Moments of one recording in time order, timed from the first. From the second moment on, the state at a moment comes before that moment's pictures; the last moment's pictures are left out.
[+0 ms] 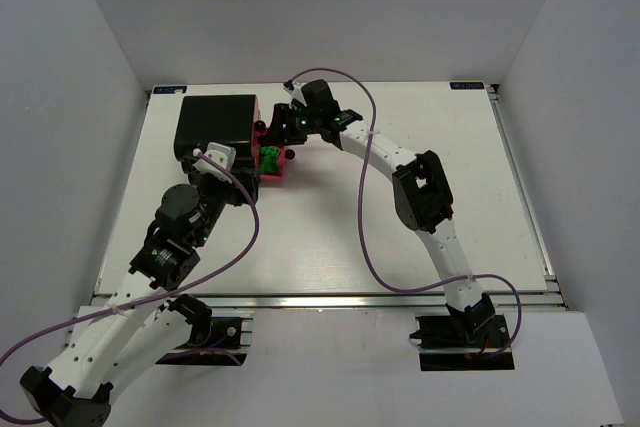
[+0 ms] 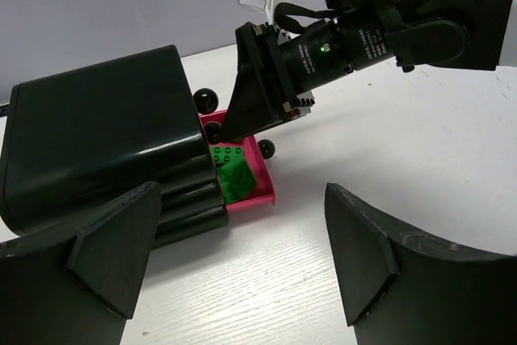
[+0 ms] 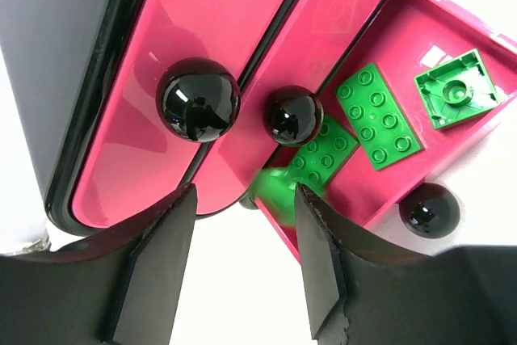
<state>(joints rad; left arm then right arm) -0.55 0.66 0.69 -0.05 -0.23 0.06 0.68 2.40 2.12 -0.24 -0.53 0.53</state>
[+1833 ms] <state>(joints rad) -0.66 2.34 1.88 -0.65 -0.67 -0.23 -0.21 1.37 1.06 -0.31 -1.15 0.07</state>
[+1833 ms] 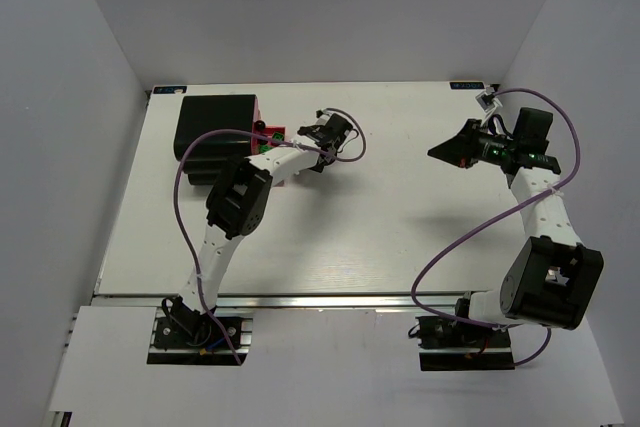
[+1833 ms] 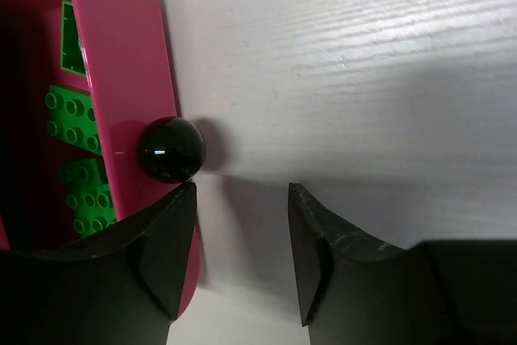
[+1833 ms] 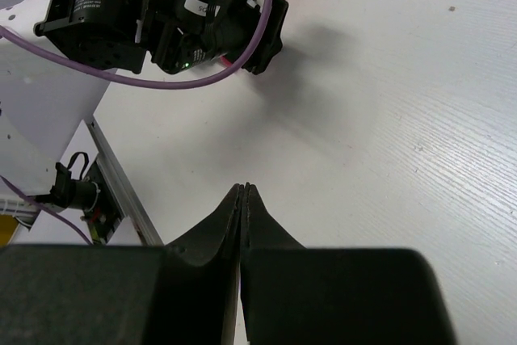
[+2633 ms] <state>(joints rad) -0.61 2.35 1.86 -0.71 -0.91 -0.27 -0.24 1.37 1.04 -0.32 -1.17 0.10</state>
